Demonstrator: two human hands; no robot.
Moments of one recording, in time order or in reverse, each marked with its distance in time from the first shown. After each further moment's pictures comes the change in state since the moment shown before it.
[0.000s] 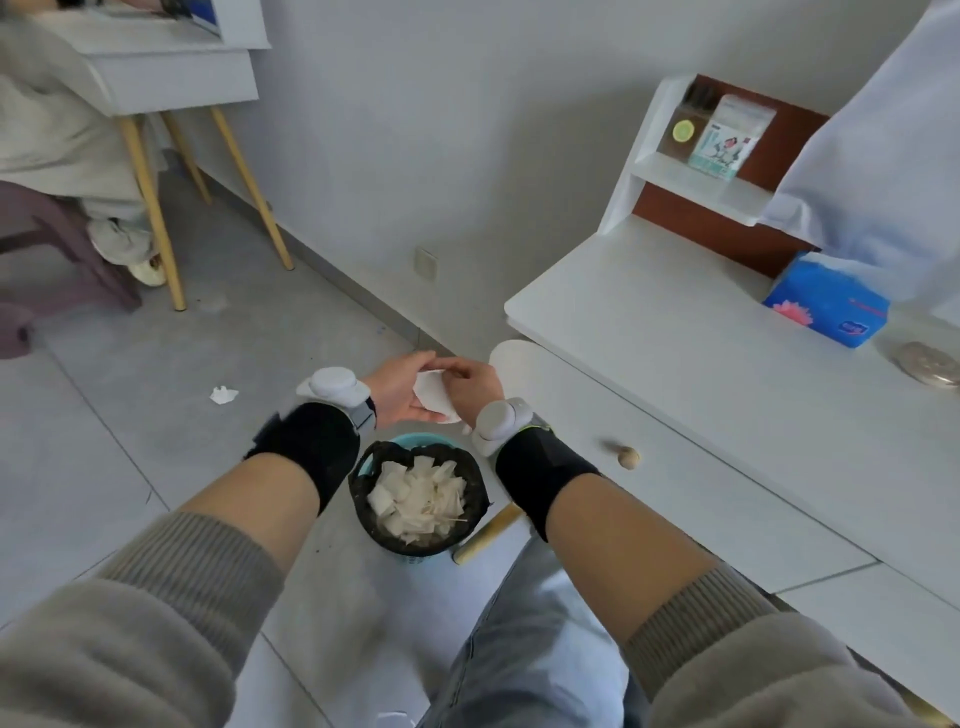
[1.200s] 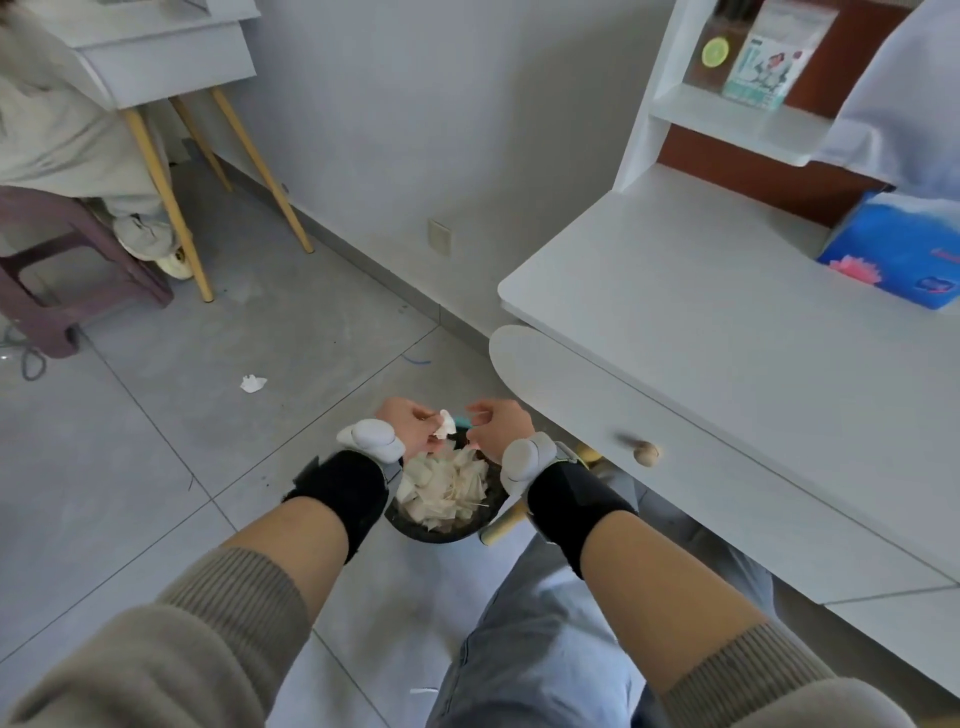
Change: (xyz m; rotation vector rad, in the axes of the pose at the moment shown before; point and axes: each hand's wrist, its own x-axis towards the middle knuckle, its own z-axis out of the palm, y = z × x) left_hand 0.059 -0.086 -0.002 0.229 0.330 -0.069; right_hand 0.012 0.080 -0.013 -0.291 -0.076 0.221
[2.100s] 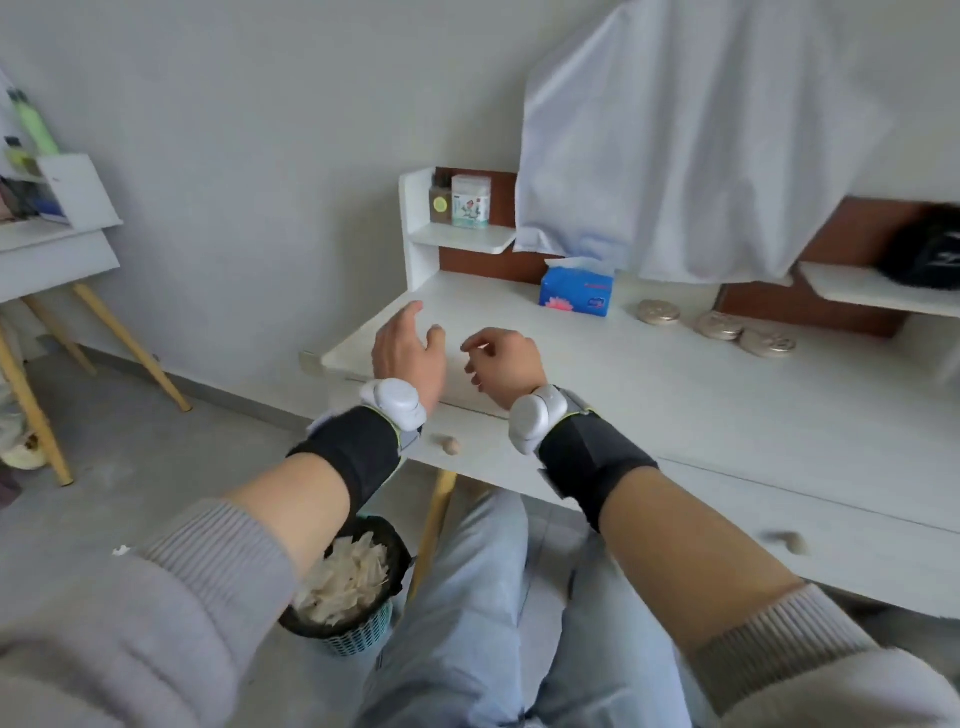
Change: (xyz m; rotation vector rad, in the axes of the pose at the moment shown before) left_hand -0.192 0.159 0.153 0.253 0.372 1.035; right_hand -0.179 0.008 -0.210 0.130 0.564 -0.362
